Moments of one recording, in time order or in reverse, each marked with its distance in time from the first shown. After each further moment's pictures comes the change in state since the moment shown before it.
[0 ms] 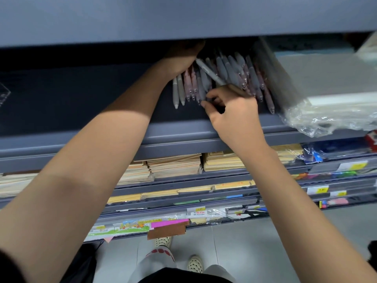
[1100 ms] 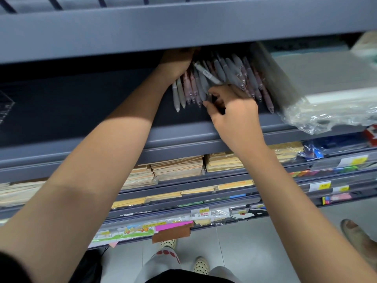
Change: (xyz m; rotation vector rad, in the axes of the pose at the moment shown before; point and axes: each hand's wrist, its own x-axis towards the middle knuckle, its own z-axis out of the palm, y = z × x) left_hand -0.003 0.006 0.000 -0.012 0.115 -0.025; right_hand -0.002 -0.003 0.003 -0.049 0.093 0.014
